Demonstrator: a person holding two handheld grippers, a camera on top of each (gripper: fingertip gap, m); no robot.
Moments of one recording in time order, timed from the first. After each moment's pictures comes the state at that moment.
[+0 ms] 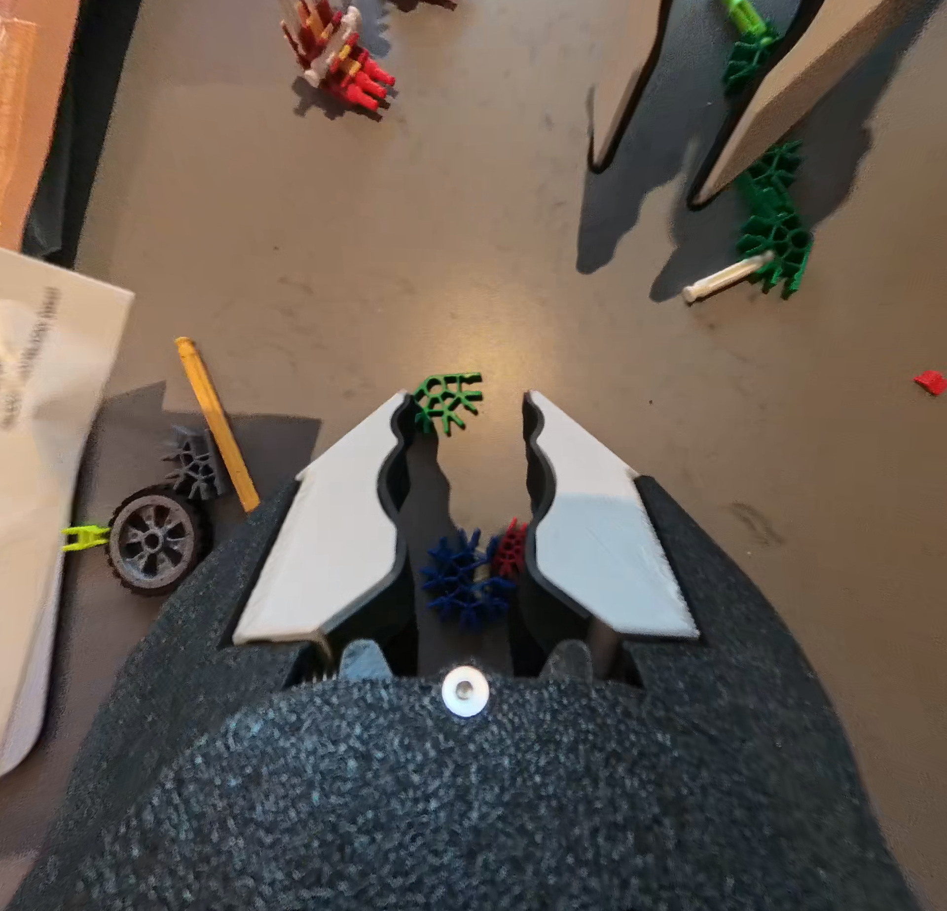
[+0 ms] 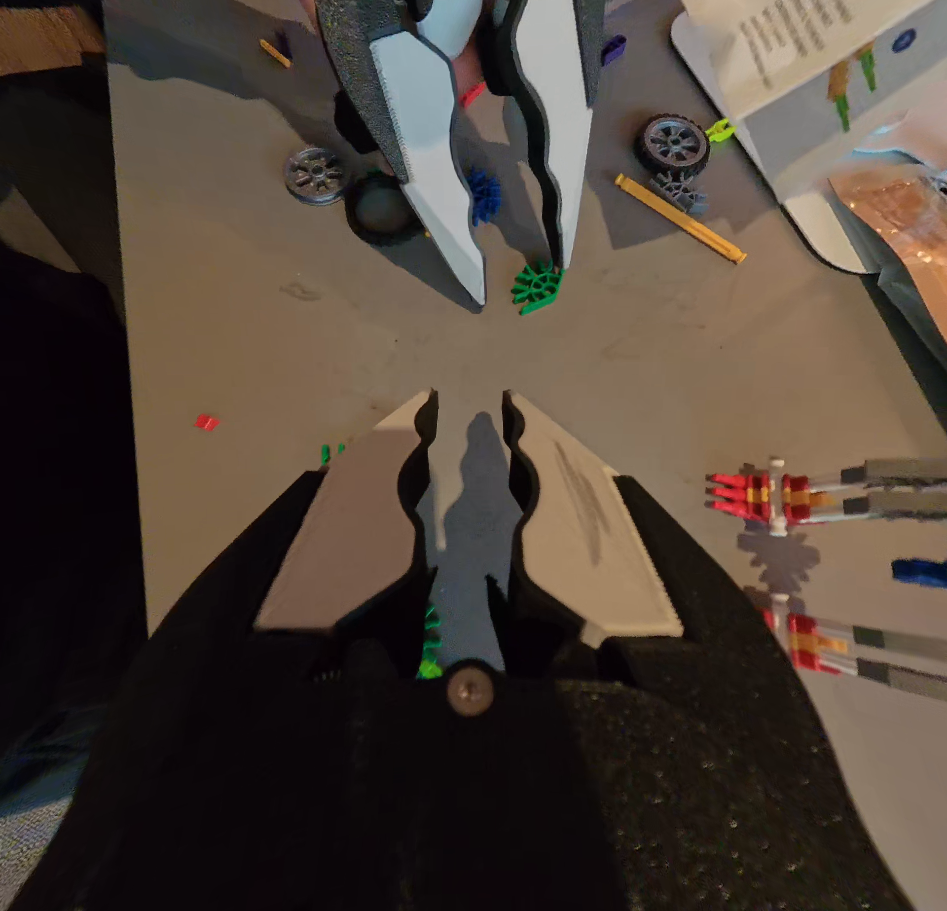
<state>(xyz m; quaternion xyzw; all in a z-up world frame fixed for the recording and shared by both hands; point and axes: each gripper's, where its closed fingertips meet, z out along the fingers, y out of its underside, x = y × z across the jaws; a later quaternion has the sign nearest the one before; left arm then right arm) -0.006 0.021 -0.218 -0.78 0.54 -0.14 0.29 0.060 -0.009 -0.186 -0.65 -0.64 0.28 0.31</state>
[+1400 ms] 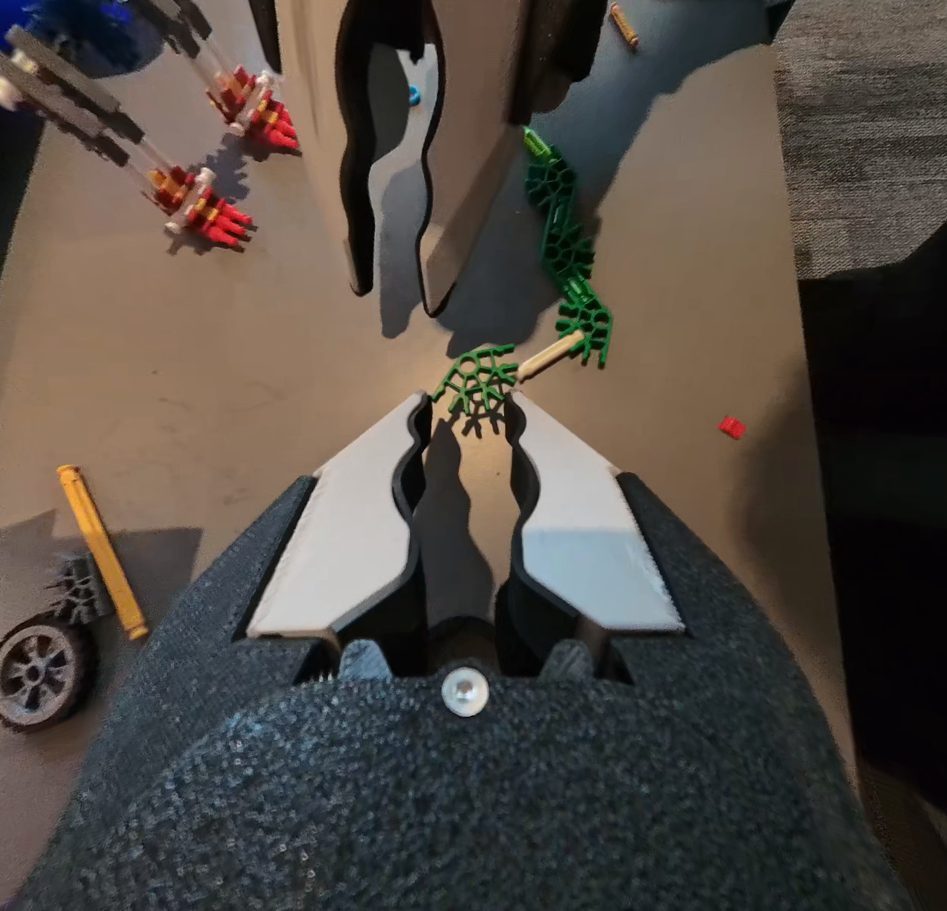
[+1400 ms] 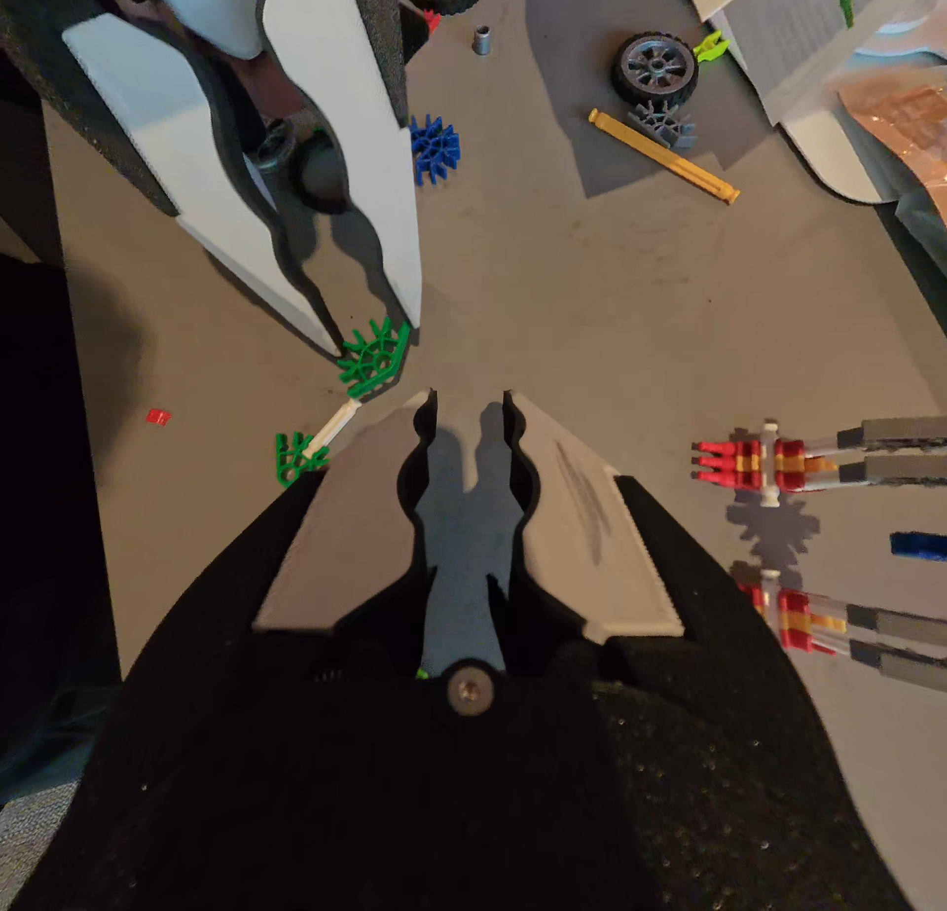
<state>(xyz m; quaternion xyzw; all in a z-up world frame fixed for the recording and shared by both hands) 0.044 -0.028 -0.206 -0.73 0.58 -0.19 0.31 0.065 0.010 -0.201 -0.68 -0.62 0.27 0.28</state>
